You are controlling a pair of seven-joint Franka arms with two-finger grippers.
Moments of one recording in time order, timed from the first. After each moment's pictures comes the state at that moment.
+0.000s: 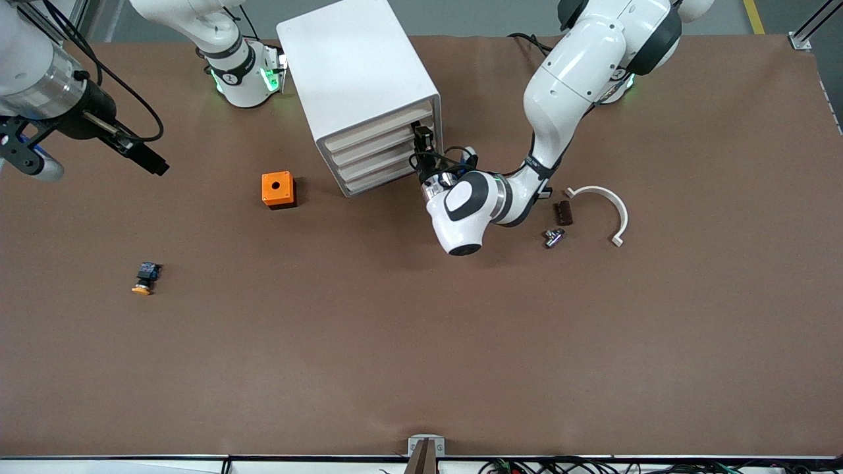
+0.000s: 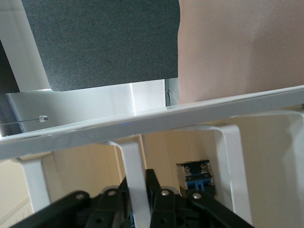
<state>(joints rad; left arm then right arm) -0.58 0.92 -0.18 -1.42 -0.96 1.35 -2.20 0.26 -0.03 -0.08 -1.55 -0.02 1.44 0.84</state>
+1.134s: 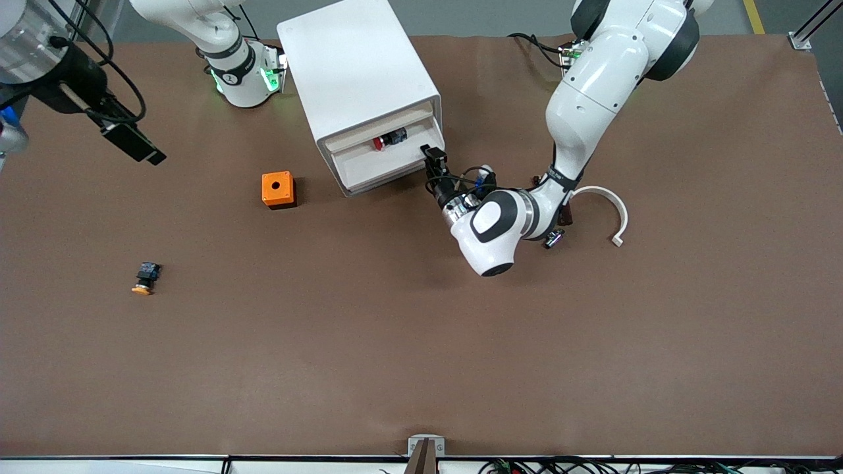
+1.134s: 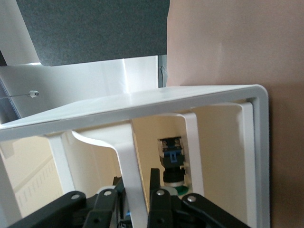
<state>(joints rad) -0.47 0.93 -0.17 -1.41 -0.97 1.39 -2.20 0.31 -0.02 -0.07 -1.45 0.06 1.42 1.11</state>
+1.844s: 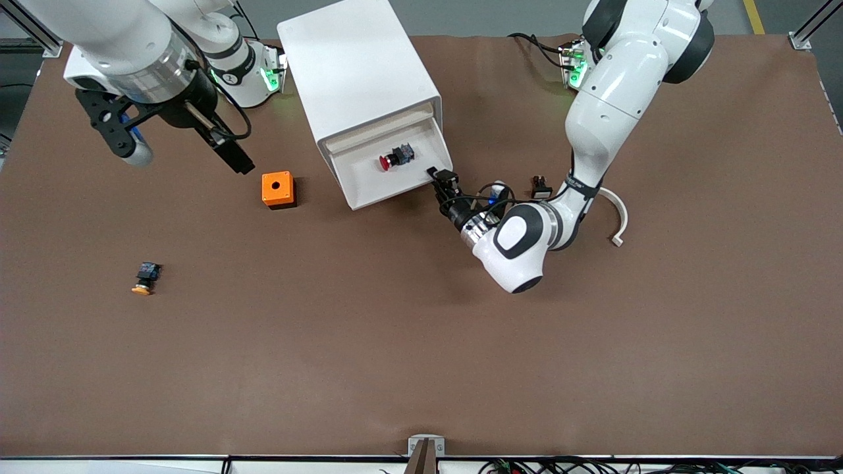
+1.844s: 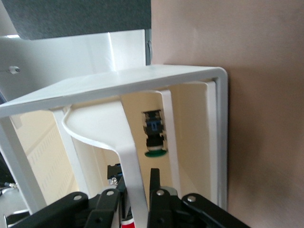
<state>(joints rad) -0.39 0.93 -0.16 -1.39 -0.98 1.46 -2.20 0.51 0.12 -0.07 -1.33 0.05 1.43 1.33</state>
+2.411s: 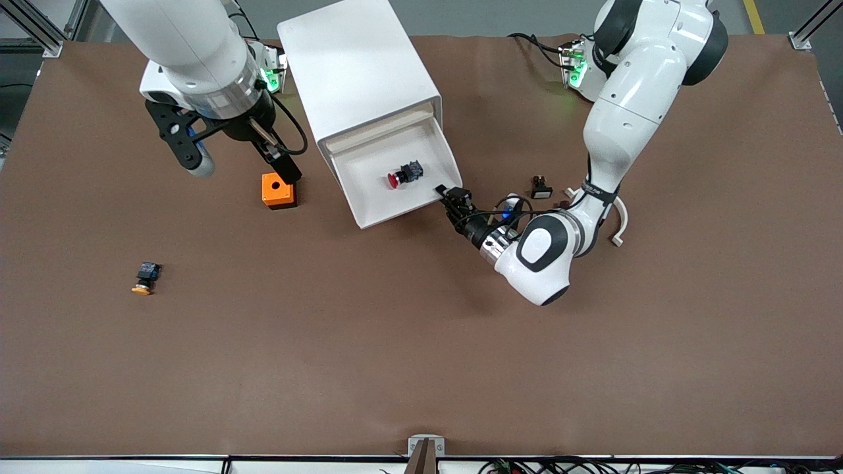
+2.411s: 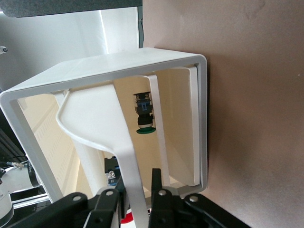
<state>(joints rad) -0.33 0.93 -0.16 -1.39 -1.01 1.49 -2.19 0.58 0.23 -0.07 -1.25 0.05 1.45 1.46</state>
